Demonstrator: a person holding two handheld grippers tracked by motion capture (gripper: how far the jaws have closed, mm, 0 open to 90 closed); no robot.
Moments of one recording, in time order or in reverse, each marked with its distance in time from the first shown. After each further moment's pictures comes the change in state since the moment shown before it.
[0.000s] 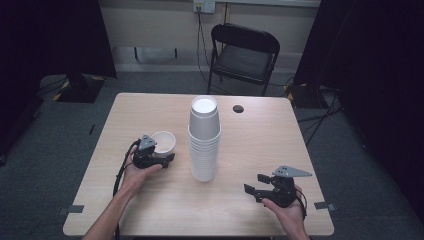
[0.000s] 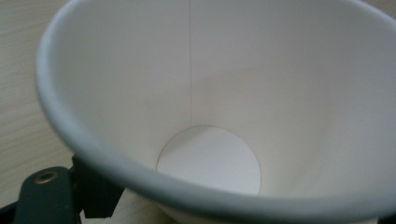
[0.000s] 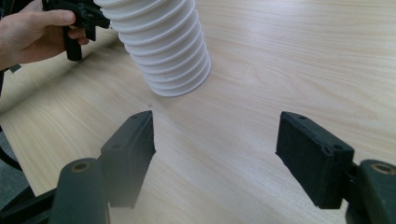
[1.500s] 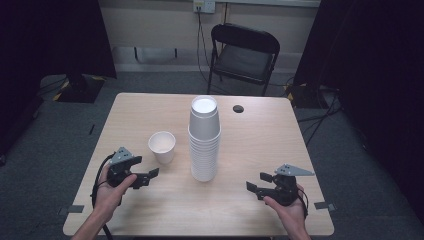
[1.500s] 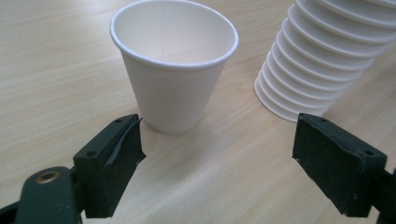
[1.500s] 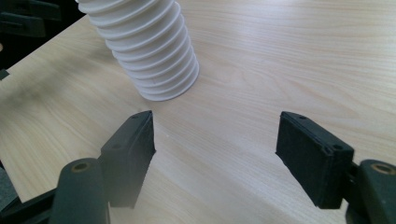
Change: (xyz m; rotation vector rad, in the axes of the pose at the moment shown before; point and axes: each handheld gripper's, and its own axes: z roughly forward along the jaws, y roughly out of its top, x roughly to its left) left arm -0.019 -0.006 -0.104 0.011 -0.061 -0.079; right arm -0.006 0.001 -0.002 -0.010 -0.033 0.019
